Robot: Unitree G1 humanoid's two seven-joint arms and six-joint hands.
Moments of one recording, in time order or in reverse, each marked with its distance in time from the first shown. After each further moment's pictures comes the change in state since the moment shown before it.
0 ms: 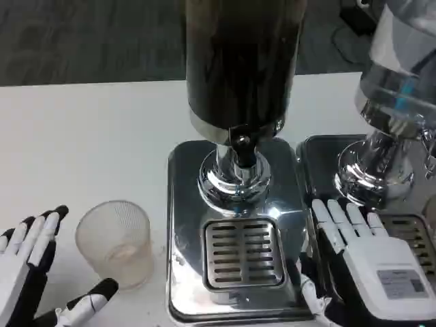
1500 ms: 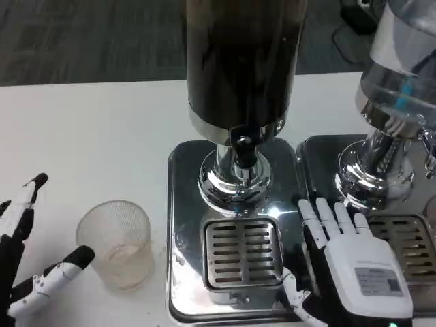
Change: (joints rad) left arm -0.294 0.041 -0.003 0.541 -0.256 -0.436 0.094; right arm -0.055 0.119 0.092 0.089 -0.065 0.111 -0.055
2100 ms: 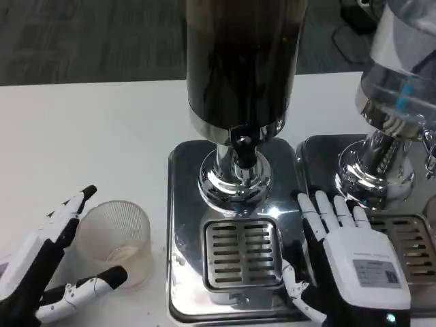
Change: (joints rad) left arm -0.091 0.039 -0.089 0.135 -0.023 -0.100 -0.150; right arm -0.042 -0.004 0.001 0.017 0.013 0.014 0.000
